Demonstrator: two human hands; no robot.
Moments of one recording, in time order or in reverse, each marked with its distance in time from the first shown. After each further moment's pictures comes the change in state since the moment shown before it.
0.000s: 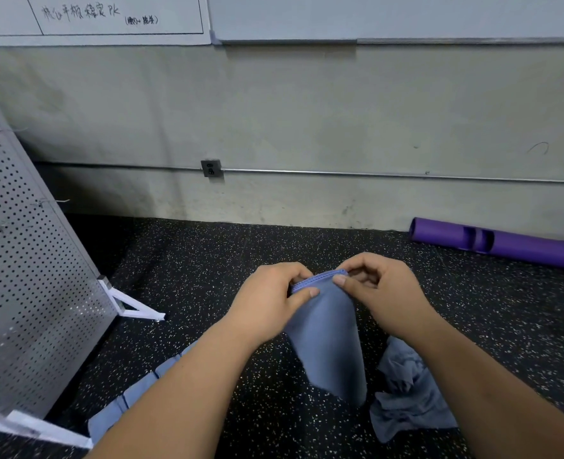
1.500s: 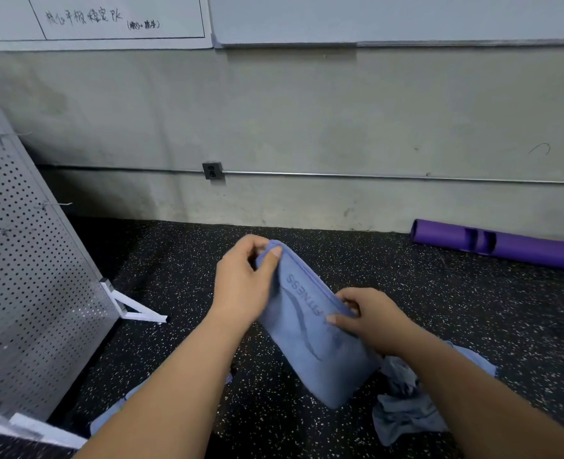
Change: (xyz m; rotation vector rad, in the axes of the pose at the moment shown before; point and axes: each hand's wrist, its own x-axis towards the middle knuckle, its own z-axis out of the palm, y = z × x) left_hand 0.007 -0.008 -0.021 -0.315 0.468 -0.215; right_hand 0.003 0.044 0.011 -0.540 -0.308 0.063
